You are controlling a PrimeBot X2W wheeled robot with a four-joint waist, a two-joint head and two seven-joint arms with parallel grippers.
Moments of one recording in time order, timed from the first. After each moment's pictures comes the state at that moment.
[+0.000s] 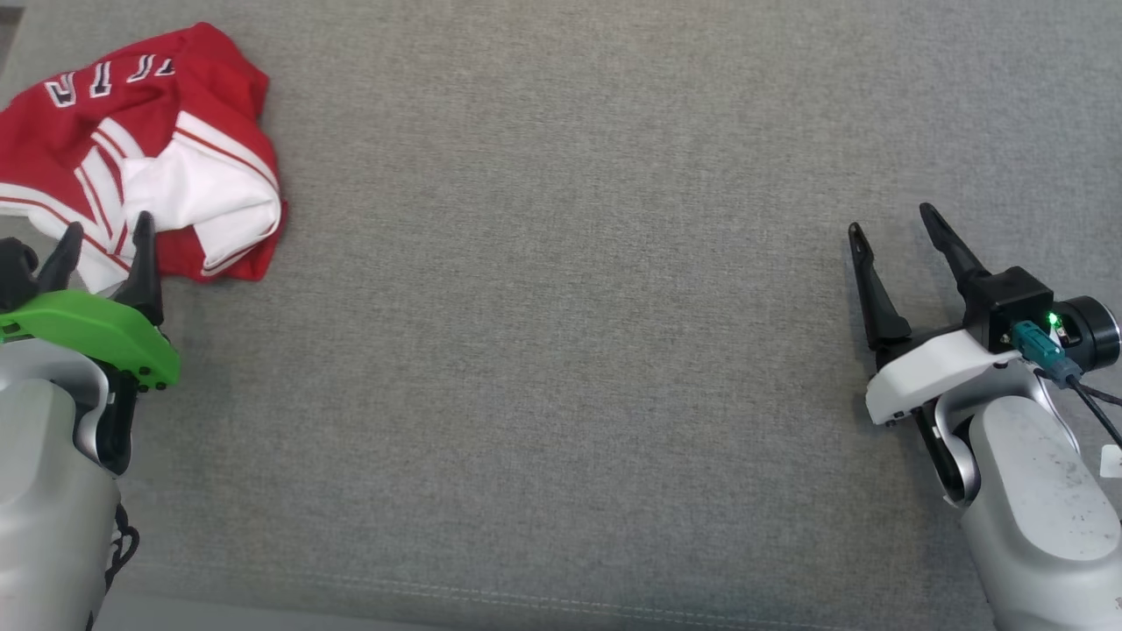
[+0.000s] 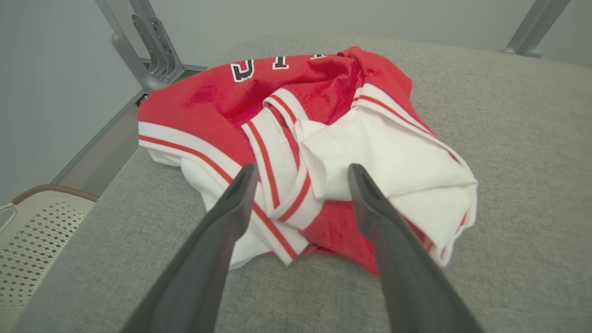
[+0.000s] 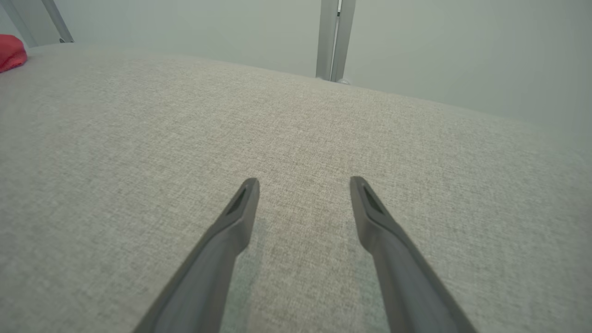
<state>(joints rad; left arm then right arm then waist) -0.74 0.38 -0.31 0.91 -0.62 -0.13 -0.23 -0.43 -0.19 0.07 0.42 0.05 0.13 -0.26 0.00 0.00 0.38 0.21</state>
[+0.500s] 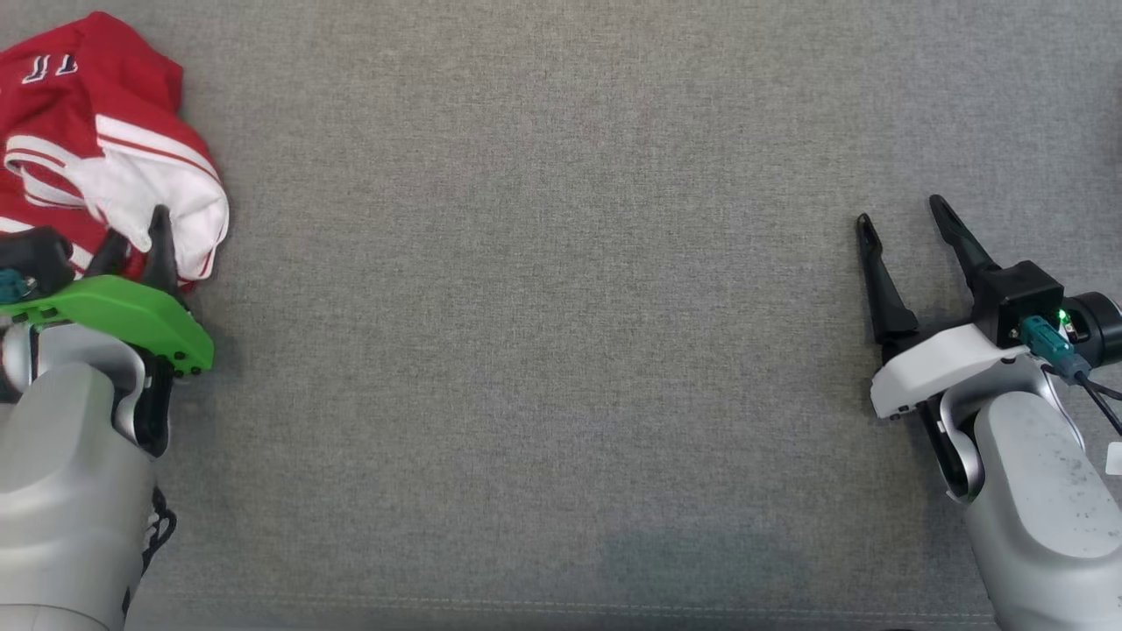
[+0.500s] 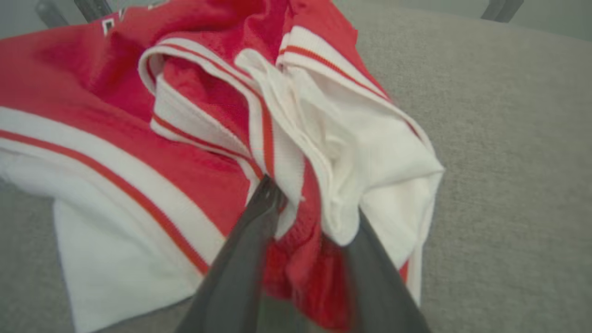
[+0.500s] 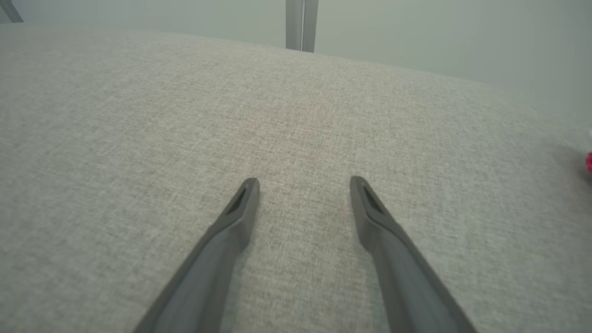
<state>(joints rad) -0.81 0.34 -0.34 1.07 -0.66 -0.13 -0.26 -0.44 -0.19 0.05 0.41 0.04 0.13 -0.26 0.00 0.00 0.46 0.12</state>
